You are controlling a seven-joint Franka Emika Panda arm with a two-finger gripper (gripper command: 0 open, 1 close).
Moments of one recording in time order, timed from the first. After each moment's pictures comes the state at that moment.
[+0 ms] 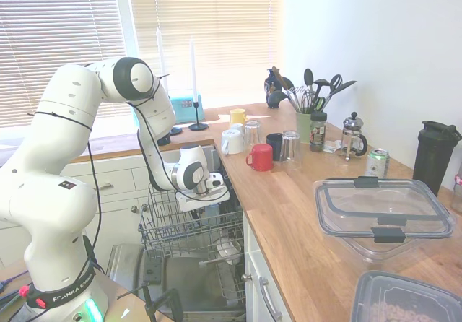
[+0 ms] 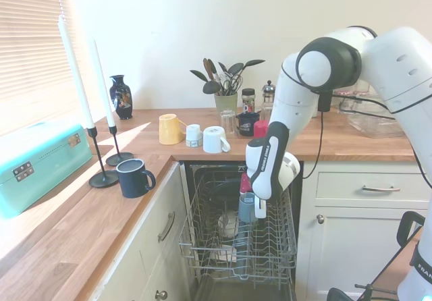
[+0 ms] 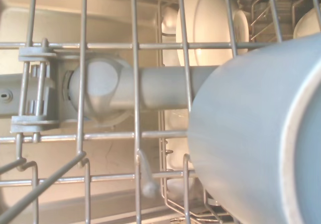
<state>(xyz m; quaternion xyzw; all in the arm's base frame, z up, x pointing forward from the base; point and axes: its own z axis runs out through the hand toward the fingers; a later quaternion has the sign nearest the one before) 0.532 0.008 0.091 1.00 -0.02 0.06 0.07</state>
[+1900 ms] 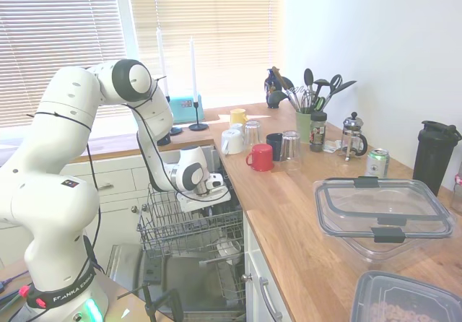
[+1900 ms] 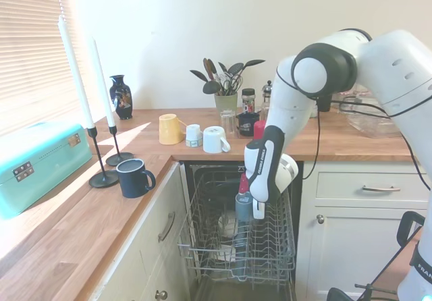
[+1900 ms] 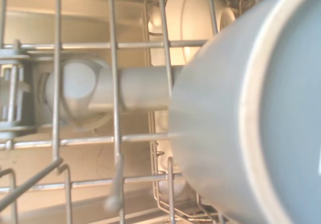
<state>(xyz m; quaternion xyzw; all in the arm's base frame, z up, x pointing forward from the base) 0.530 0.019 0.097 0.99 -0.03 0.07 0.09</state>
